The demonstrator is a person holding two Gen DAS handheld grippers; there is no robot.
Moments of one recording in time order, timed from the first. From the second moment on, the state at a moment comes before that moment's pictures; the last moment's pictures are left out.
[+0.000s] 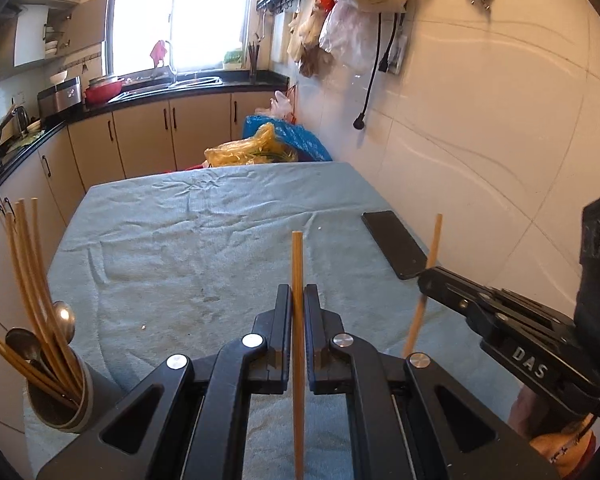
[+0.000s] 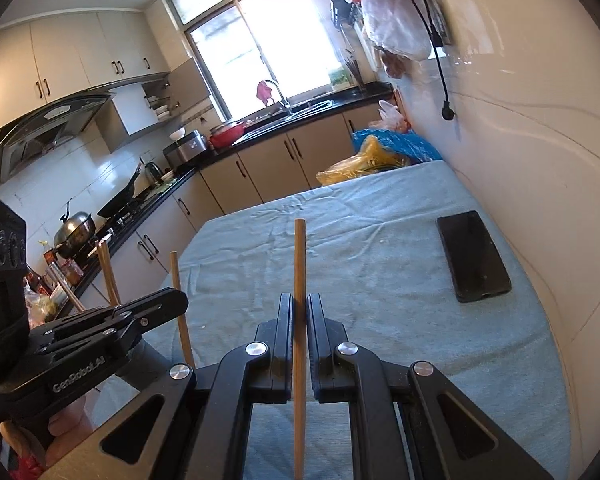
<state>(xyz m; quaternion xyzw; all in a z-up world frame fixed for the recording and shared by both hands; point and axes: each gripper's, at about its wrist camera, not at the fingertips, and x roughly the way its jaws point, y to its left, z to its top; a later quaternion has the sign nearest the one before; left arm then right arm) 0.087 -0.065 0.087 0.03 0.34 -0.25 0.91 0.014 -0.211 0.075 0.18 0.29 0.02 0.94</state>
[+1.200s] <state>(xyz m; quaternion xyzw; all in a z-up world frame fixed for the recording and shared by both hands) 0.068 0.134 0.197 -0.03 0.19 -0.09 0.98 0.073 -0.013 0.203 0.11 0.17 0.20 0.96</state>
